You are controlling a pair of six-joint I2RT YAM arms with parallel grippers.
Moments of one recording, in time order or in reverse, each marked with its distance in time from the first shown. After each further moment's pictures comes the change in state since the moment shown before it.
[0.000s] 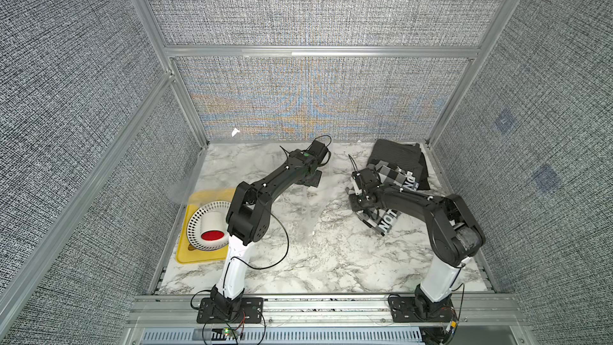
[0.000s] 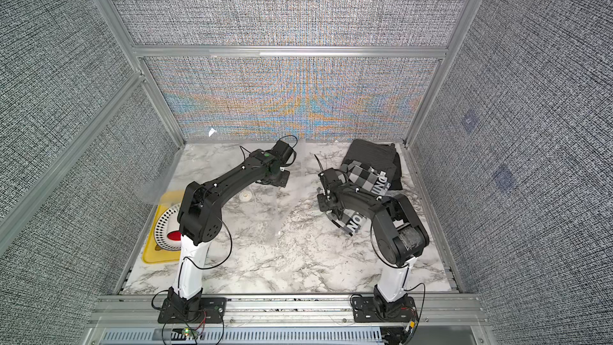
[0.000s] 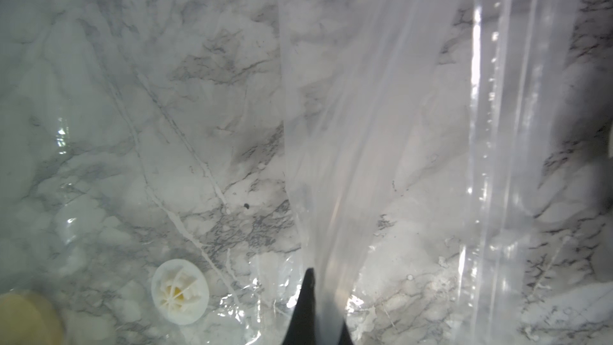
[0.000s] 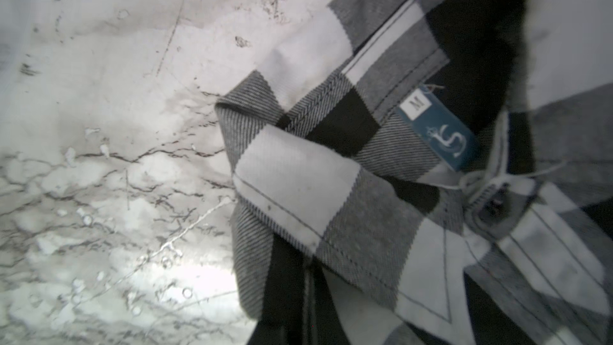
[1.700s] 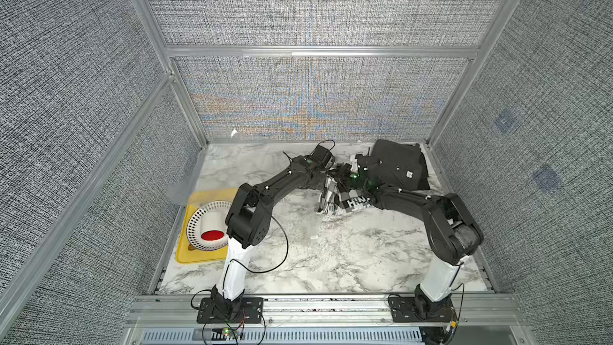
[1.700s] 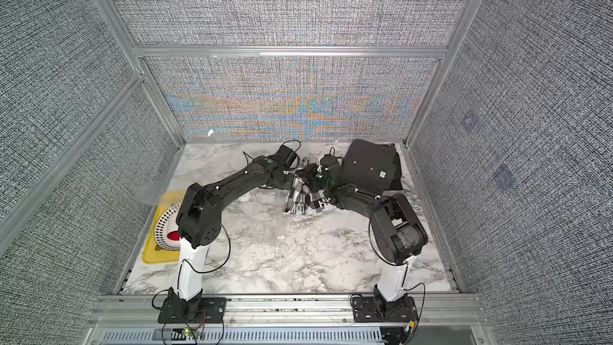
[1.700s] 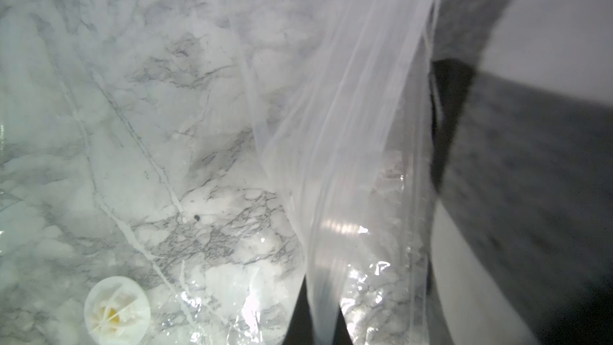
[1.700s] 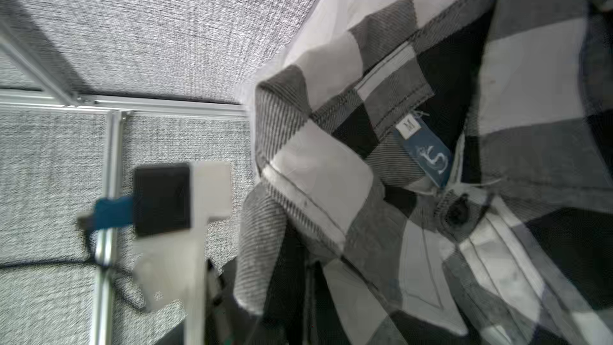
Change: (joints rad) left arm -0.031 -0.046 -0.105 0.130 0.024 -0.048; right arm 0.012 0.079 0.025 0.716 -0.405 0.990
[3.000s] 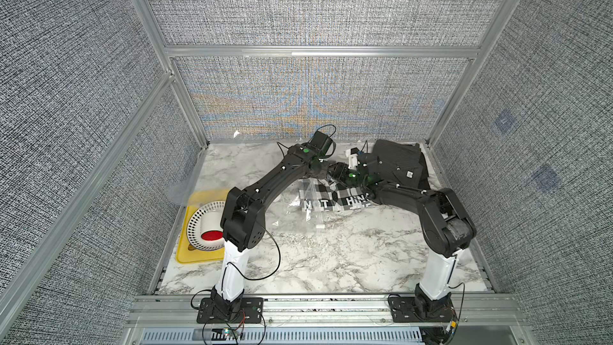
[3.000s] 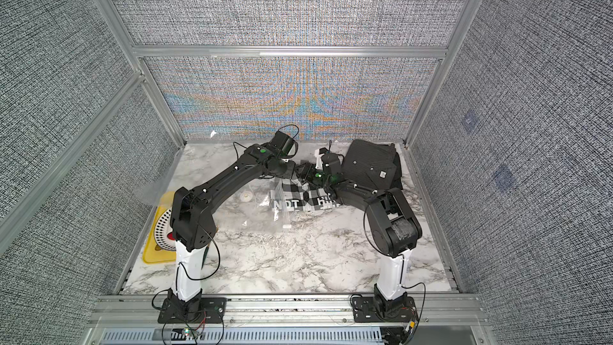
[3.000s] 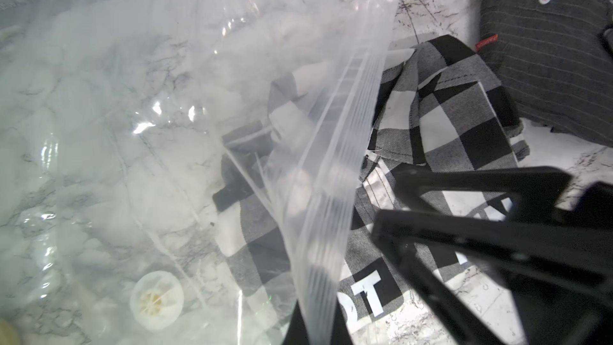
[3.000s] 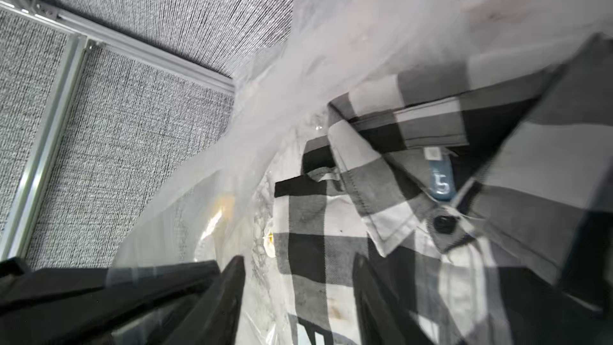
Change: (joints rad) left arm -0.007 -0.032 0.183 -0.113 0.058 0.012; right arm -0.025 0.086 0.061 0.032 -0.127 -0.317
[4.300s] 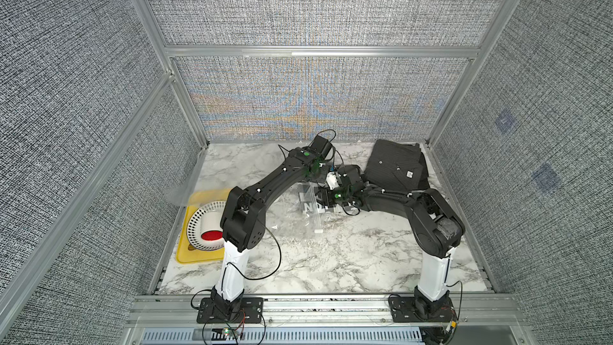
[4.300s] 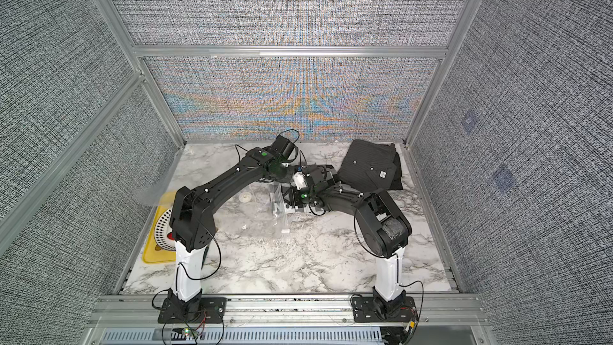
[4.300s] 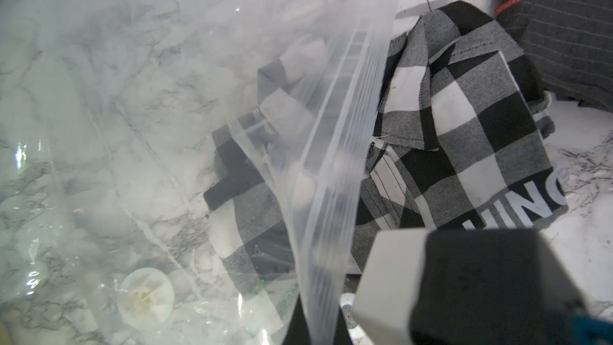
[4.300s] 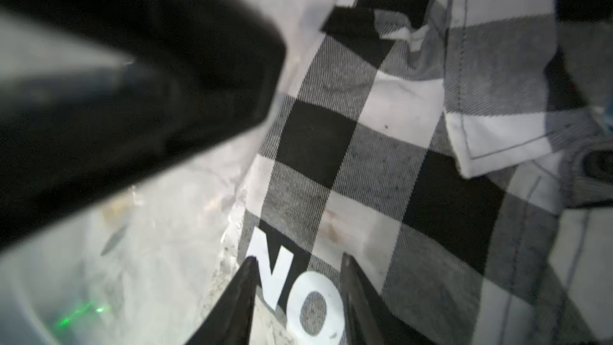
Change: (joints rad) left arm 0.005 -0.024 -0.080 0.013 -0.003 0.003; right arm 0.158 -0.001 -0.023 -0.291 -0.011 -0.561
